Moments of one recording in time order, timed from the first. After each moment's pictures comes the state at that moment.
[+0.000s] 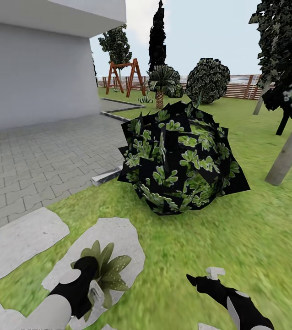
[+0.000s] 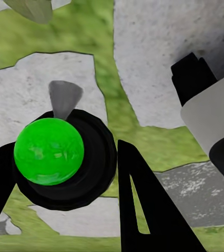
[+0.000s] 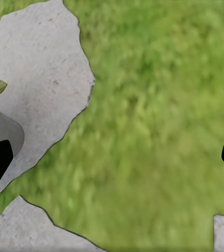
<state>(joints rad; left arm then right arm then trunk) -0.60 -0.06 -0.04 -0.61 -1.50 0.97 -1.13 -0.50 -0.01 -0.55 -0.46 0.32 0.08 0.56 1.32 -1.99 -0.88</state>
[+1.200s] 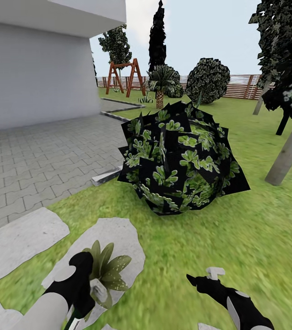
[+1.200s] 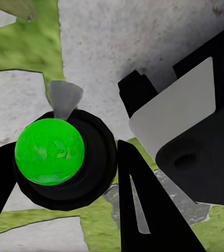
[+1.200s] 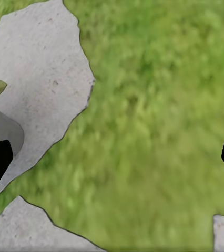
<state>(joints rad) -0.60 -0.04 0.02 -0.67 -1.50 0.92 -1.34 -0.50 -0.01 -0.55 -0.46 0.32 0.08 0.56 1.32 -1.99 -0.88</state>
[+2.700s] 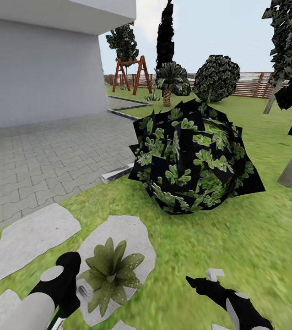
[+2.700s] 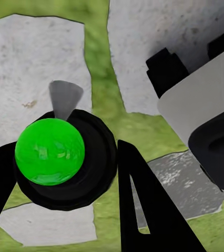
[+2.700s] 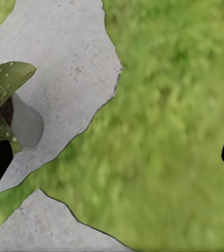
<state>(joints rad) -0.60 0.05 0.02 -0.67 -1.49 0.89 -1.34 -0.50 -0.01 -0.55 -0.44 0.33 0.07 0.55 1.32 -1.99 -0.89</state>
